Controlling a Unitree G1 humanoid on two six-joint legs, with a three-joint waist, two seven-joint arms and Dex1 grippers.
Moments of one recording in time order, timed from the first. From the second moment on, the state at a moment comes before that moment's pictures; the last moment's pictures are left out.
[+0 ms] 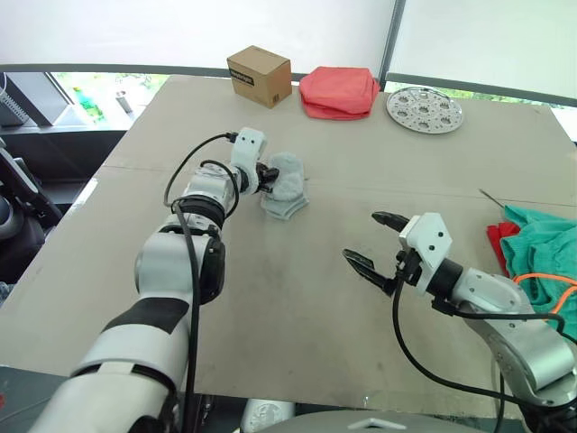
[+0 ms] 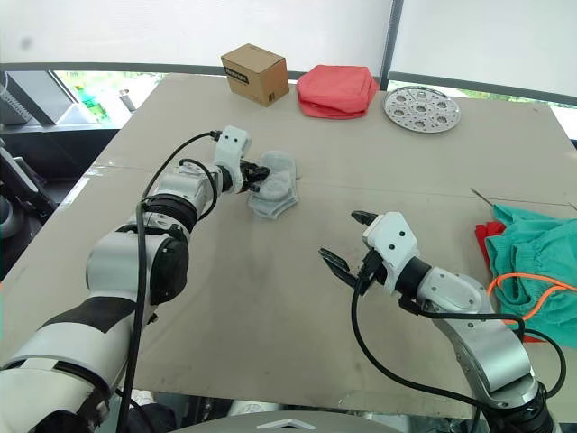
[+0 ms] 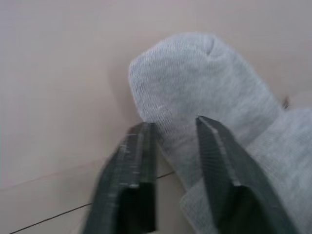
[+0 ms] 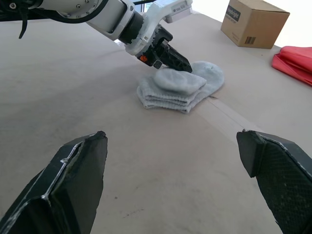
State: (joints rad) left arm -1.22 0.36 0.11 1.35 0.01 0.23 -0.58; right arm -0.05 -0.47 0.14 -0.74 0.31 0.60 0.49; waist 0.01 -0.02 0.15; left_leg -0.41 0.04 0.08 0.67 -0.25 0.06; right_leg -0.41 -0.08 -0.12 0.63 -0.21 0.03
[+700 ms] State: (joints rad) left arm -1.06 0.48 0.13 1.19 -0.05 0.34 -0.90; right arm -0.05 -0.48 0.15 -0.72 0.31 0.60 0.49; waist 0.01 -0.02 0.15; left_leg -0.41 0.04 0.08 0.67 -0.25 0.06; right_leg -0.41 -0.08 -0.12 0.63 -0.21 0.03
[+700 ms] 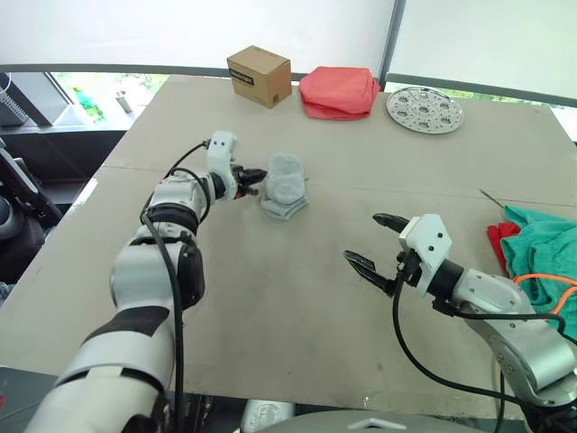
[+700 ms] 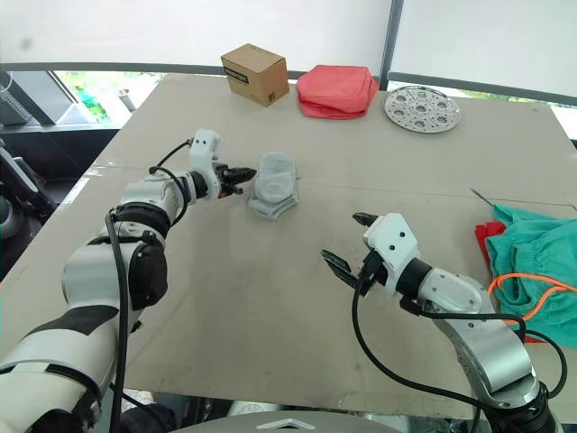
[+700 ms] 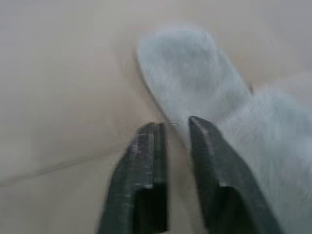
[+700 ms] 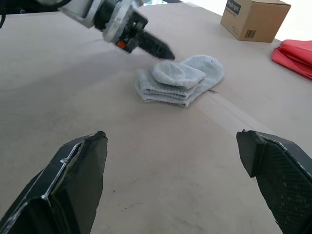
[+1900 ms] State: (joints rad) left arm -0.84 0.40 0.10 0.69 -0.23 0.60 -0.78; right arm -0.07 -0.48 0.15 -0.68 0.33 0.62 0.51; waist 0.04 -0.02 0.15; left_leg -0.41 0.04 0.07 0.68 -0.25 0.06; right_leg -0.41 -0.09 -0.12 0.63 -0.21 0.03
